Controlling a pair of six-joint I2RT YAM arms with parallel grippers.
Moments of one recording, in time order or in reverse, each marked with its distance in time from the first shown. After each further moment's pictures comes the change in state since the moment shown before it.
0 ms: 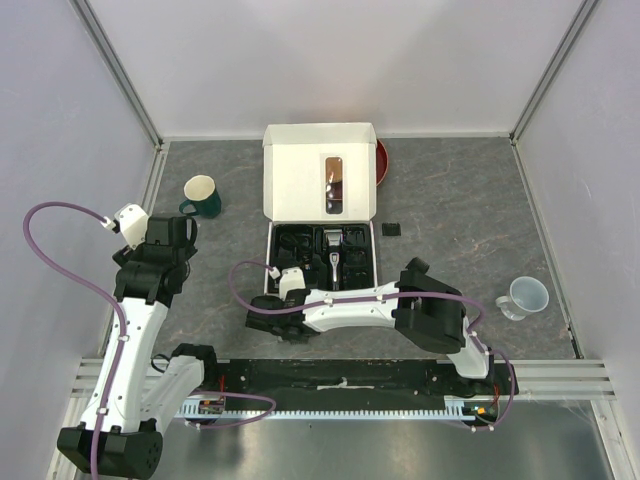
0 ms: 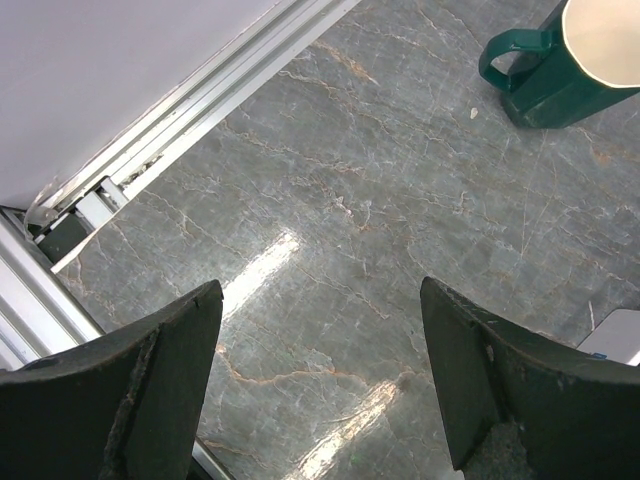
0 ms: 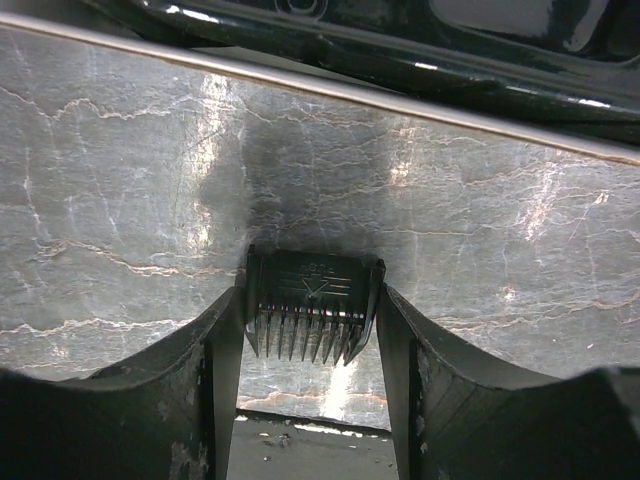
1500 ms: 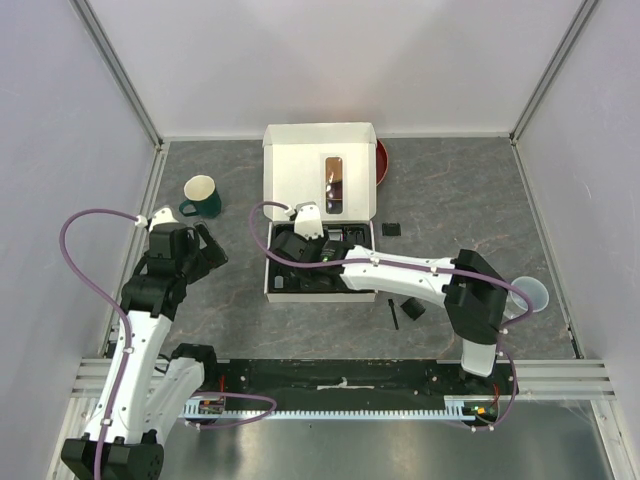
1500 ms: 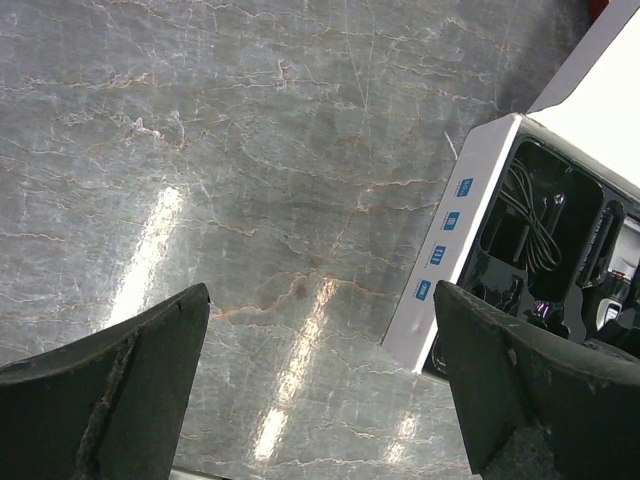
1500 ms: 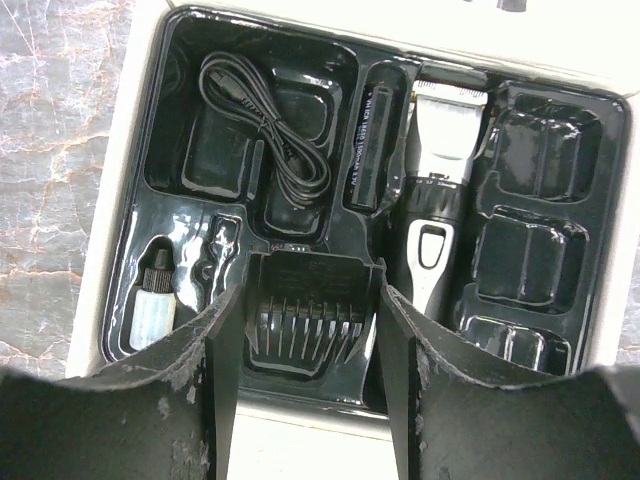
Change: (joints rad) left arm 0.001 -0.082 -0.132 0.143 0.499 0.137; right arm -0.222 -0.229 -0.042 0.222 0.260 -0.401
